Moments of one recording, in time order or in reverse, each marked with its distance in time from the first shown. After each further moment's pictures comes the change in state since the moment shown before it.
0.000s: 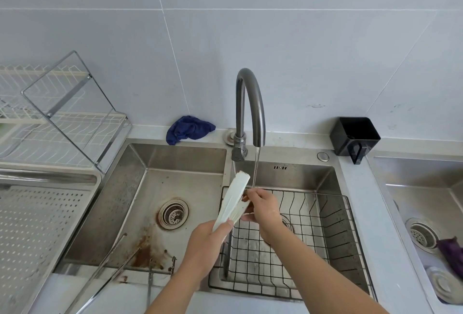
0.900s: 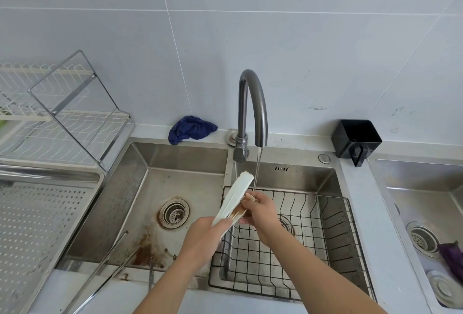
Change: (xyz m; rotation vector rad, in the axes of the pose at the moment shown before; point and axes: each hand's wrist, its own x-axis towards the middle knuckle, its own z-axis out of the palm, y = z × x) left_hand 0.009 0.009 -0.007 0.133 -0.001 -0.016; right_hand 0.002 0.013 0.004 0.039 -0.104 0.010
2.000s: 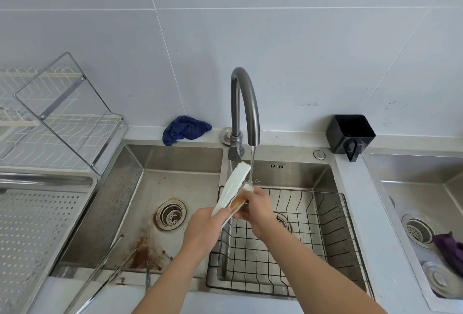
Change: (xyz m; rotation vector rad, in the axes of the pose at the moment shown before) left_hand 0.017 0.012 0.008 0.036 0.044 0.032; right_hand 0.005 -0.008 0.004 0.169 0.007 0.009
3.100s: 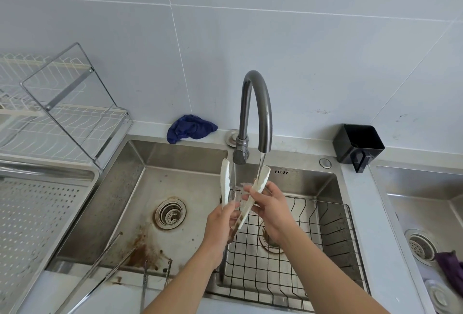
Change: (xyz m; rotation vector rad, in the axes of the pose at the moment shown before) left_hand 0.021 -0.007 0.040 -0.495 -0.019 -0.138; right_hand 0.007 -0.018 -0.025 0.026 -0.097 -0.136
